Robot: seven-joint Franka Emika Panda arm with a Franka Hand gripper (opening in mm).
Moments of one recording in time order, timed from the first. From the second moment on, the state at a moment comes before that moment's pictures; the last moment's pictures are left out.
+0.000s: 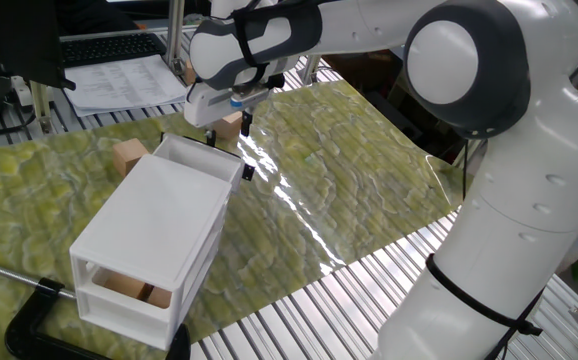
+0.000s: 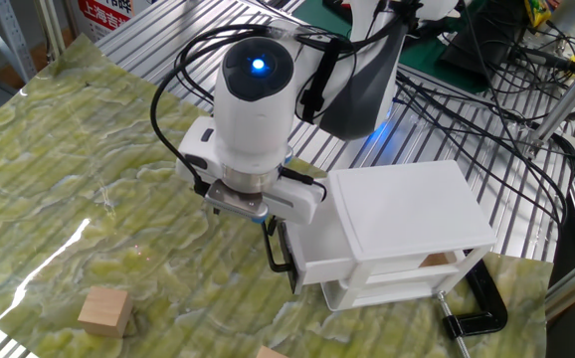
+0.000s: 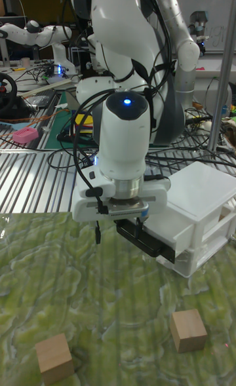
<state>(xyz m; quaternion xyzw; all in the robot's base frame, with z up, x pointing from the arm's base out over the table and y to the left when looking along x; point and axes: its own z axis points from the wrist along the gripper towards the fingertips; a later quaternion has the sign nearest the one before) 0.556 0.016 0.214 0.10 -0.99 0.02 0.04</state>
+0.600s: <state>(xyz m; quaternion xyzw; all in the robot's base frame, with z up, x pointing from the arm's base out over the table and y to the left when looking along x) 0.557 0.016 0.215 0.08 -1.00 0.03 0.04</state>
